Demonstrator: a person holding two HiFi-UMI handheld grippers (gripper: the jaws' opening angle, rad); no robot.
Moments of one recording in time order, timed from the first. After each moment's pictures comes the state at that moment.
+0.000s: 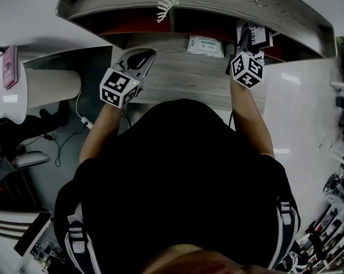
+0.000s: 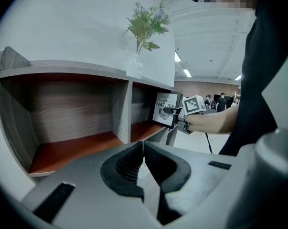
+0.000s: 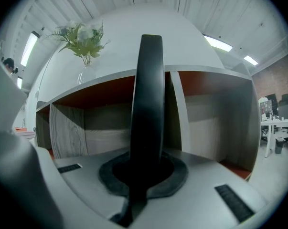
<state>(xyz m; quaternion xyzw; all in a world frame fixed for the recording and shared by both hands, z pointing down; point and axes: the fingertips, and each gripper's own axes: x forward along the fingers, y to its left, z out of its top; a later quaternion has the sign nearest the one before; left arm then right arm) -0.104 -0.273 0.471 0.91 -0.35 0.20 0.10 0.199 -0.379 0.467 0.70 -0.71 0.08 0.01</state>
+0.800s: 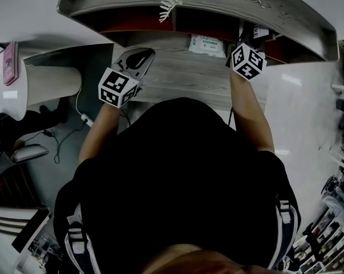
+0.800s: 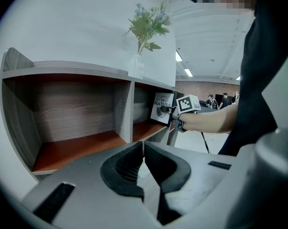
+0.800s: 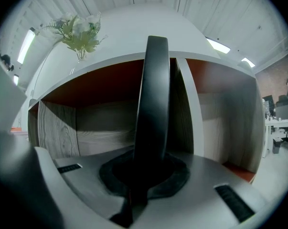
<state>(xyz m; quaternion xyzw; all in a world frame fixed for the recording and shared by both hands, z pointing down) -0.111 -0.271 0.470 0.91 -0.35 0.20 0.10 0.201 -0.405 0.465 0.71 -0.70 0.07 0.01</state>
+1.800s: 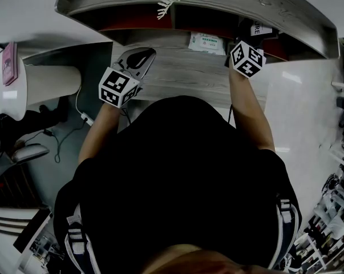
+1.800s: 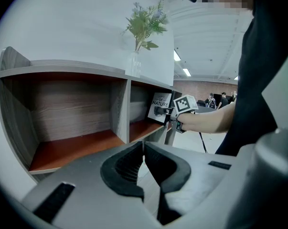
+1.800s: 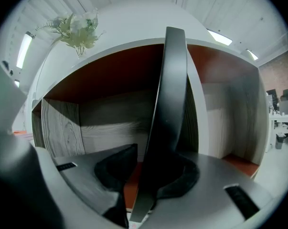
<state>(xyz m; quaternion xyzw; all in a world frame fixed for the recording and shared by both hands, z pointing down) -0.105 -0.266 0.473 0.91 -0.34 0.20 0.10 0.193 -0.405 0.483 0.69 -0.71 0.11 0.02</state>
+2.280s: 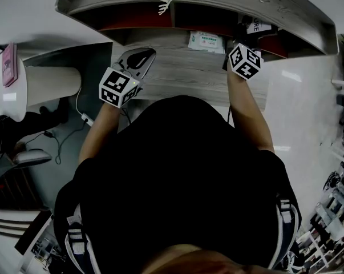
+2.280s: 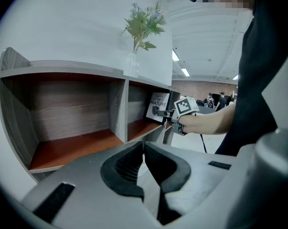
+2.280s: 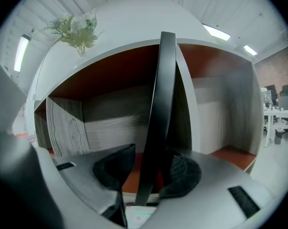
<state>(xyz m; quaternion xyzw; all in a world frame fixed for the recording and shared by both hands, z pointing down) -0.106 -0.258 0.473 0.91 -0.34 0.20 0.10 0.189 -0.387 0.498 0.69 -0.71 0.13 0.02</state>
